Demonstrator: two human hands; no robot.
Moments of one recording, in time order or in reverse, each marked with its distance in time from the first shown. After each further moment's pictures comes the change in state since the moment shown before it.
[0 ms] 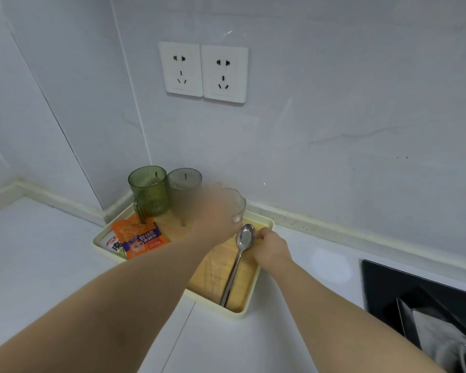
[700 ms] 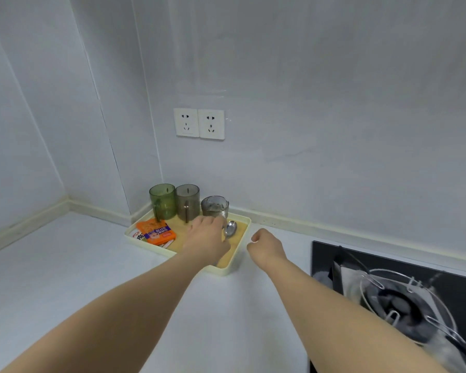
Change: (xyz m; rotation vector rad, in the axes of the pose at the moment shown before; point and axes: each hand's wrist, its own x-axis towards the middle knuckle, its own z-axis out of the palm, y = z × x) left_hand -0.189 0.064 -0.082 -0.039 -0.008 -0.011; right_hand -0.168 0.027 -0.050 0.097 0.089 -0.084
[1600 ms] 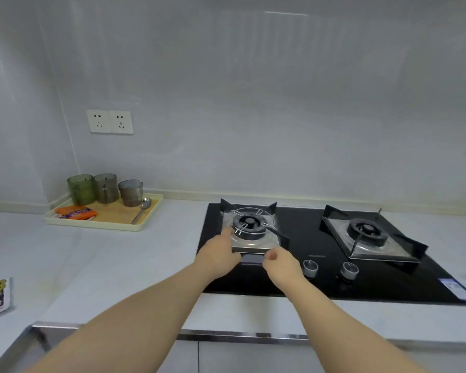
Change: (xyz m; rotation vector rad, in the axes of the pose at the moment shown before) left_hand -0.262 0.202 0.051 -0.338 -0.181 0.310; right_hand -0.300 0.210 -0.118 0.109 0.311 0.157
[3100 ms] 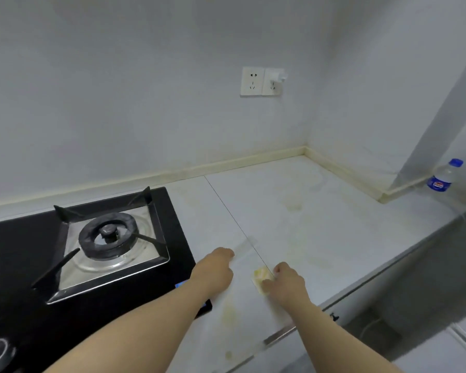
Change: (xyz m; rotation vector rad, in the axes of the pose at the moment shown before) left_hand 0.183 0.492 0.451 0.161 -0.516 0.360; right_hand 0.135 0.480 -0.449 -0.166 0.197 0.532
